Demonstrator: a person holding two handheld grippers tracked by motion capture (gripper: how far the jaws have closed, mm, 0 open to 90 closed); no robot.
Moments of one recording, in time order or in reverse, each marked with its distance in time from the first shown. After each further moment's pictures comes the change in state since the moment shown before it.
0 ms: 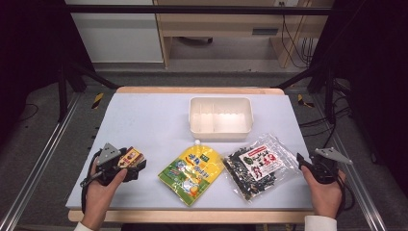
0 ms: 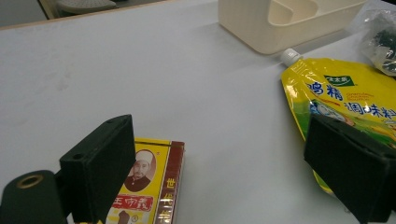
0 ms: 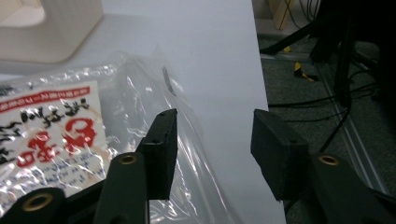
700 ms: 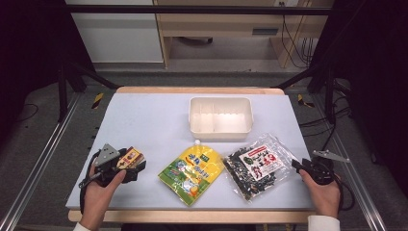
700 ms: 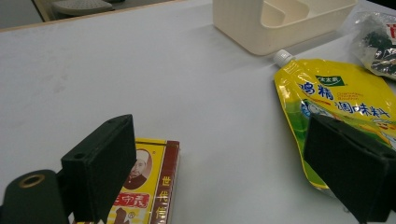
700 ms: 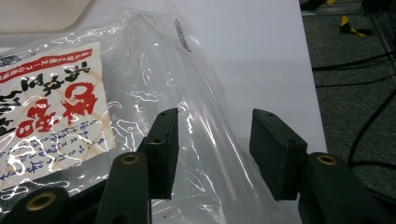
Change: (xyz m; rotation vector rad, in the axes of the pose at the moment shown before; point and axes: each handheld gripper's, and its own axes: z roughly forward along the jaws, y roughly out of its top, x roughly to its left) left arm -0.001 0.001 -0.001 0.000 -0.020 -0.003; right arm -0.009 -0.015 0.021 0.124 0.128 0.115
